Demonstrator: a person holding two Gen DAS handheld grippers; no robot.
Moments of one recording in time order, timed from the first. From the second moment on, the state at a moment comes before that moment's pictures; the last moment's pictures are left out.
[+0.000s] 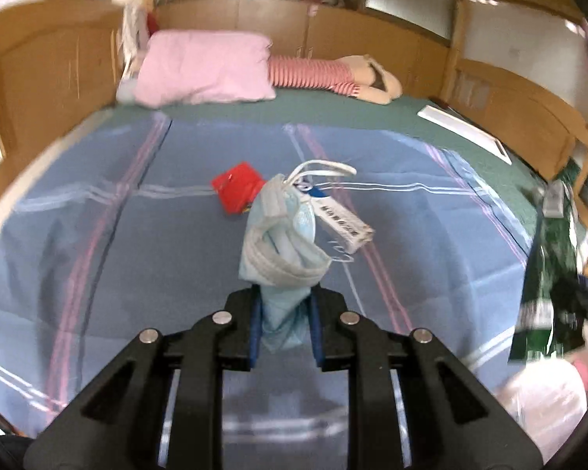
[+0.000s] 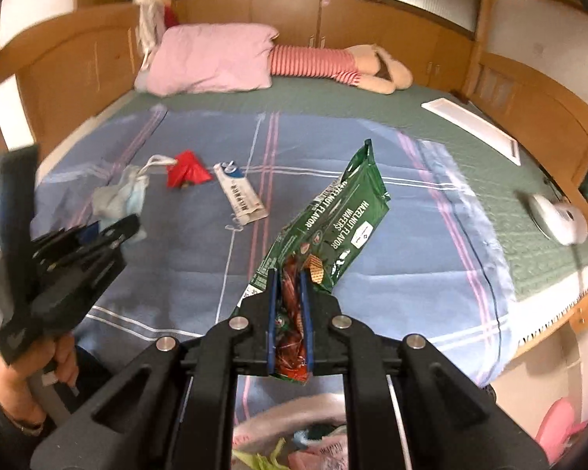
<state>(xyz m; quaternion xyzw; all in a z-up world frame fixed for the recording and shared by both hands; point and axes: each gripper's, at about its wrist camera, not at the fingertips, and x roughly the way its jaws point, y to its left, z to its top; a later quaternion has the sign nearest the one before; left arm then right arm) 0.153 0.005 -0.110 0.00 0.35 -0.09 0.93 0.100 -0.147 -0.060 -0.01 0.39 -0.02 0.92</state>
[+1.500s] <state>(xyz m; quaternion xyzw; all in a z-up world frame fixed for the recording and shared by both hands) 0.051 -0.034 -0.056 0.05 0.31 -0.19 0.93 0.000 -0.207 -0.054 0.02 0.43 -0.04 0.90</state>
